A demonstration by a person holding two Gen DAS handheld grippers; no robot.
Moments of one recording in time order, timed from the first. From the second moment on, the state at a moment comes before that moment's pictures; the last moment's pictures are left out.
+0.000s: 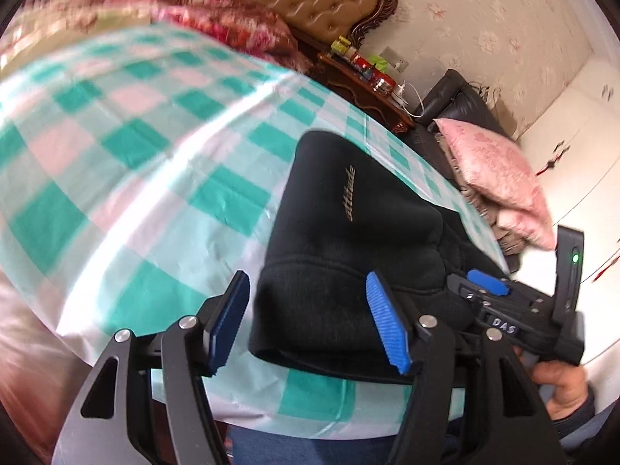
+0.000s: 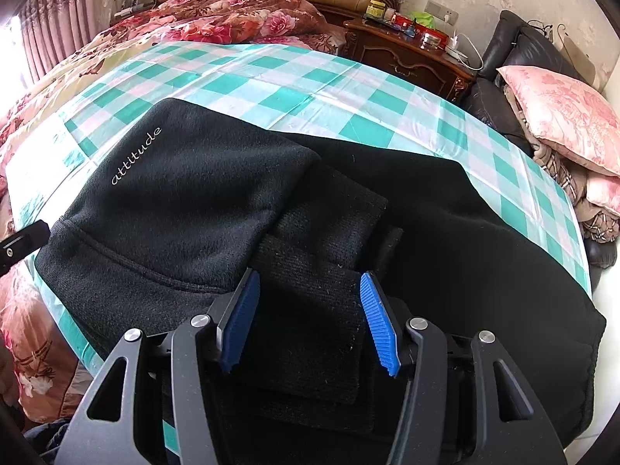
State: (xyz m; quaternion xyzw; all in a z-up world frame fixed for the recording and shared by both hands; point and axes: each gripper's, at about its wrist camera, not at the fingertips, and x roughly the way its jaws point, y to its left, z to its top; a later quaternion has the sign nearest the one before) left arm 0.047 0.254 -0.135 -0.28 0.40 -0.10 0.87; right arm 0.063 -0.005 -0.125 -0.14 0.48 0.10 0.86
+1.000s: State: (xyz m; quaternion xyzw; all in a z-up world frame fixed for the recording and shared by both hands) left arm 0.035 0.243 -0.127 -0.20 0.37 -0.08 0.90; right arm 0.105 -0.087 -0.139 0.19 0.57 0.19 0.78
